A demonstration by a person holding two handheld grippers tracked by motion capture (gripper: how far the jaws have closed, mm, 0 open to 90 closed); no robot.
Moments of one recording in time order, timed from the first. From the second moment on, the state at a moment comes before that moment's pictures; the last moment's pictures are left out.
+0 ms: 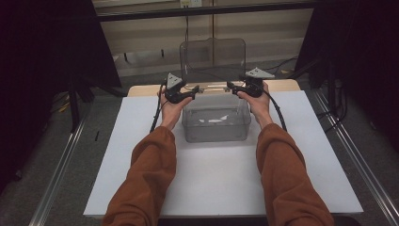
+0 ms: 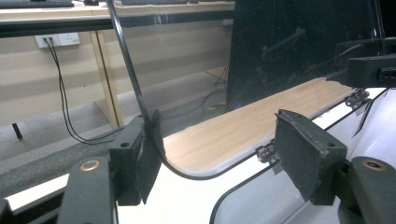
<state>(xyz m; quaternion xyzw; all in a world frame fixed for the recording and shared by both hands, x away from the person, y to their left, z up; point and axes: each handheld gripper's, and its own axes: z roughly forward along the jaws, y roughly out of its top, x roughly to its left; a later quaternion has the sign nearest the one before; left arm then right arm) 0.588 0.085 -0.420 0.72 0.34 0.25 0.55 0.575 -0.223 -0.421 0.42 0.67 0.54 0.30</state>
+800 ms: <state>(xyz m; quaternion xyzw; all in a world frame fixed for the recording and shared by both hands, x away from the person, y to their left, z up) 0.590 0.089 -0.422 0.71 0.37 0.22 0.55 0.576 -0.226 -0.427 0.44 0.66 0.54 0.27</state>
